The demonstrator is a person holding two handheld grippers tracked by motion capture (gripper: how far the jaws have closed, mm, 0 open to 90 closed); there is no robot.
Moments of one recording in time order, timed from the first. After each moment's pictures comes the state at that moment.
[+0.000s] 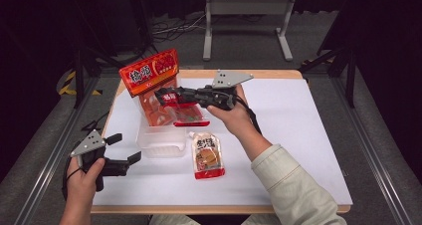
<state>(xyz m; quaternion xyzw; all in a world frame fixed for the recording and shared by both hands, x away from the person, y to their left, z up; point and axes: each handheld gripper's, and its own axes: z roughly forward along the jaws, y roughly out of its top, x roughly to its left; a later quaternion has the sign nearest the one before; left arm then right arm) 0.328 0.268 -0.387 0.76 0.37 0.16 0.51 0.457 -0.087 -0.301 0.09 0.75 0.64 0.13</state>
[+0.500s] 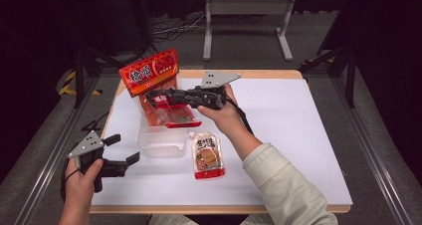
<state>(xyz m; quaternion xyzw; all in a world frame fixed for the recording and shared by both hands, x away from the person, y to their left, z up) 0.325 0.271 -0.388 0.76 0.37 0.16 0.52 0.466 -0.062 -0.310 0.08 0.76 0.63 0.12</state>
